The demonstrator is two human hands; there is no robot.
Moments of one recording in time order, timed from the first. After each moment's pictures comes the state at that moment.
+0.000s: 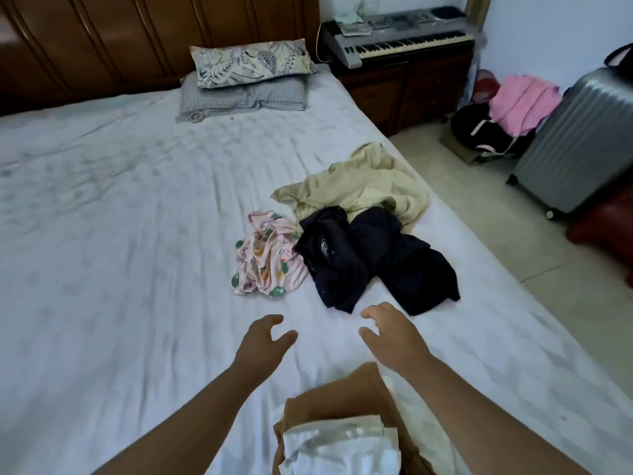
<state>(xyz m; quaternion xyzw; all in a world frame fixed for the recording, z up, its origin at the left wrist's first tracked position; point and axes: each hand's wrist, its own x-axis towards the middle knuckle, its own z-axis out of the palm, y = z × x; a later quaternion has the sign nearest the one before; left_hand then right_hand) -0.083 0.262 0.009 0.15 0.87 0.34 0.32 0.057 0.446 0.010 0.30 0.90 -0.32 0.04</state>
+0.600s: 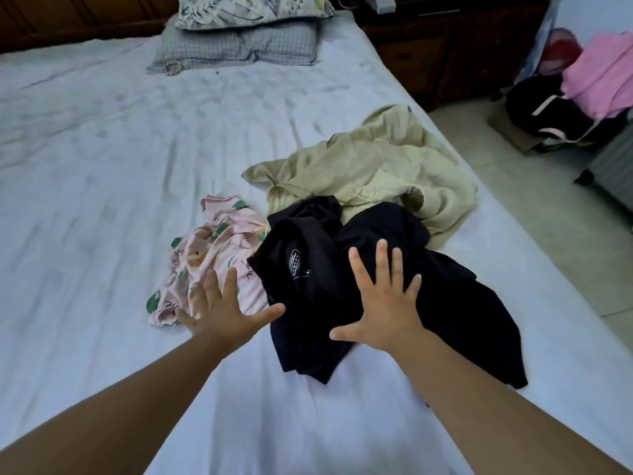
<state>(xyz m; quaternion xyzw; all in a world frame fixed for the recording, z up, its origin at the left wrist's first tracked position) -0.217 0.431 -0.166 0.09 0.97 0.11 0.21 -0.088 0.631 -0.152 0.24 0.95 -0.14 0.14</state>
